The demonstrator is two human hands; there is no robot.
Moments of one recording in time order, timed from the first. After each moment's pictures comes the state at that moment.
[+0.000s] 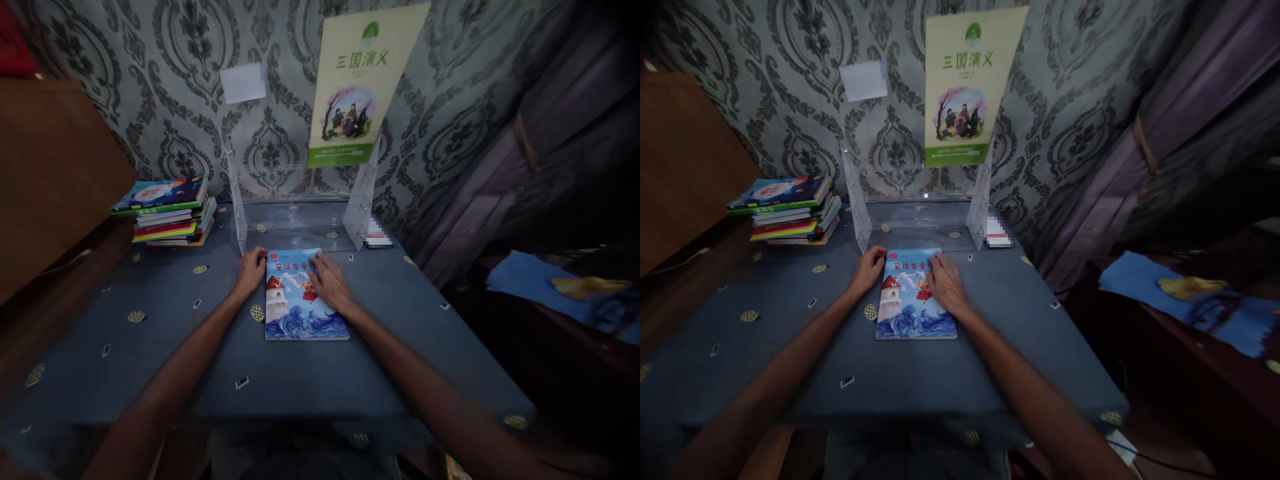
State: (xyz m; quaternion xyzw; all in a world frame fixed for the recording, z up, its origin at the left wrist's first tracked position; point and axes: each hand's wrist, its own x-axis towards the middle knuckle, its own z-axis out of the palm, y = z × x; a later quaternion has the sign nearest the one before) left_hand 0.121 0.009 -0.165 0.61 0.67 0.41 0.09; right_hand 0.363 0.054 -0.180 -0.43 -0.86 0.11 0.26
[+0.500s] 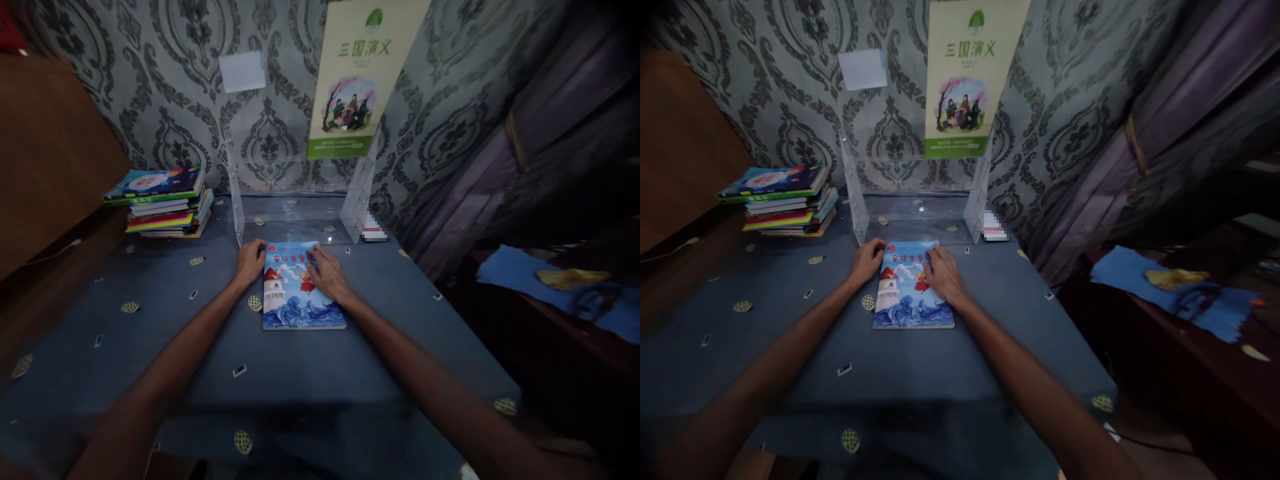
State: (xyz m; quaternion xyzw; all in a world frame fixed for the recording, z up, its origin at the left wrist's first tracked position) left_hand 0.125 0.009 -0.163 0.62 0.68 0.38 0.06; right_hand 0.365 0.058 -0.181 -0.42 -0.86 0.12 0.26
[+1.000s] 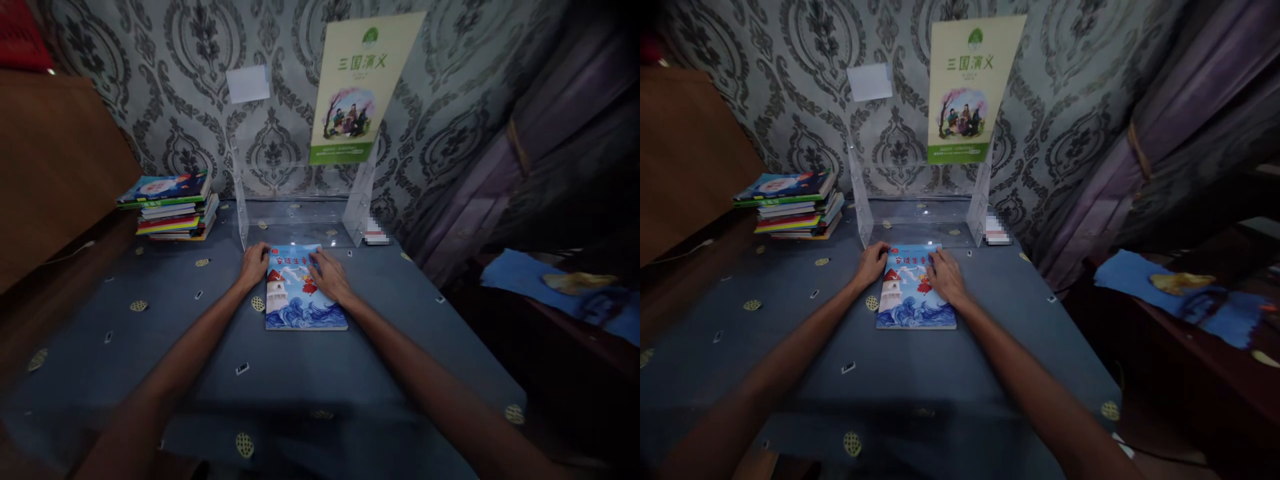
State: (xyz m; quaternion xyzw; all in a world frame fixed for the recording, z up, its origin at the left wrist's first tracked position) left_hand 0.126 0.007 -0.161 0.63 0.68 0.36 0.04; right_hand 0.364 0.057 -0.179 -0.42 -0.86 0.12 0.27
